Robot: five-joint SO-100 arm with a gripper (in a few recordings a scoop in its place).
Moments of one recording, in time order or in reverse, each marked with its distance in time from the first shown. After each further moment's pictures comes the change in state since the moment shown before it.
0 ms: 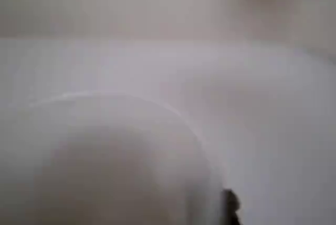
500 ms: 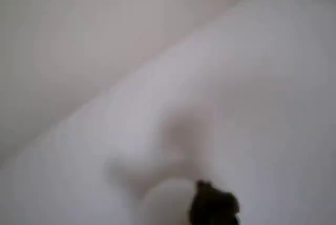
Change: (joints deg) arm 1.4 81.2 -5.5 102.0 35.0
